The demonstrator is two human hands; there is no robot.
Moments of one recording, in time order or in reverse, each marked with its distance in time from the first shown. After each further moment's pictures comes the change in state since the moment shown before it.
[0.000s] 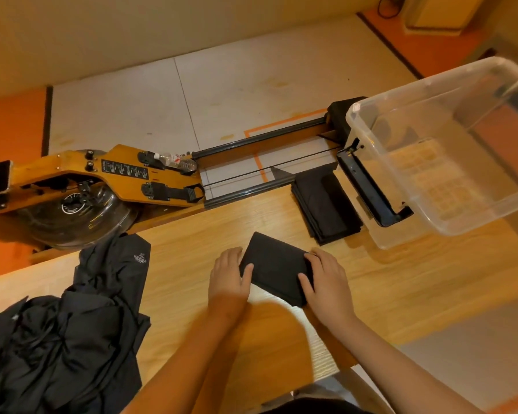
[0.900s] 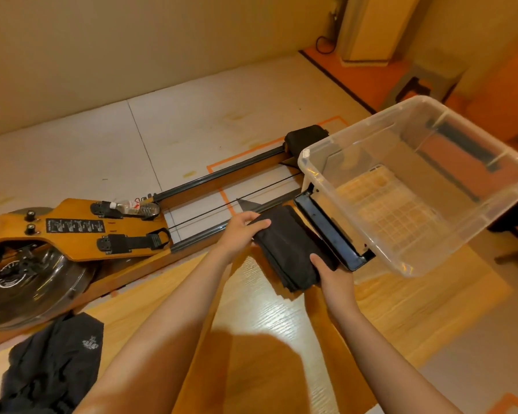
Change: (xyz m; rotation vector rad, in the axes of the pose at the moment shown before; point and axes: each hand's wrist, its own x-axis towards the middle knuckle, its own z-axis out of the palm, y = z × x) left_hand 0.173 0.134 -0.016 -0.680 -0.483 -0.086; right_hand 0.083 0.017 -0.070 1.173 0.191 0.829
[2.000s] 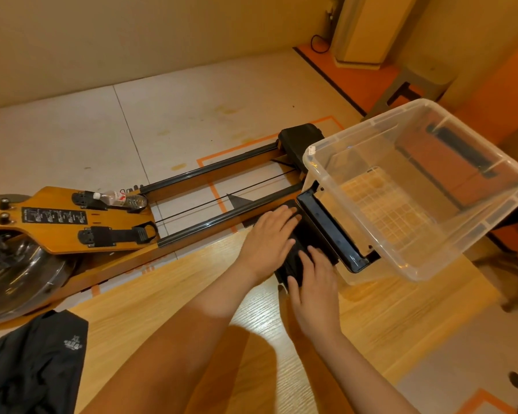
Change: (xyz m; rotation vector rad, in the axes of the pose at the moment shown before) left_hand 0.016 -0.039 0.042 1.157 0.107 0.860; right_hand -0.012 0.043 0.017 -1.101 0.153 -0.794
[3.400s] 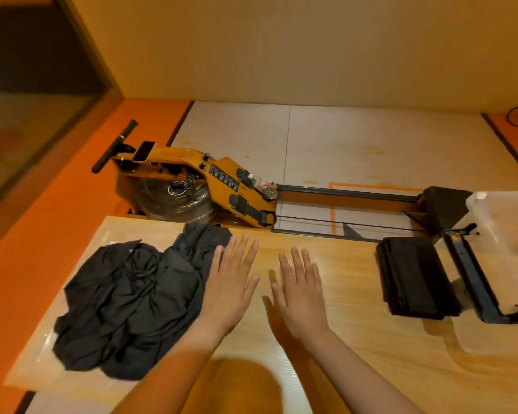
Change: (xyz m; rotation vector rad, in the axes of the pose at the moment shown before) left_hand -0.294 0.011 -0.093 0.352 0.071 -0.865; right_hand -0.076 -0.135 0.041 -0.025 -0.365 -0.721
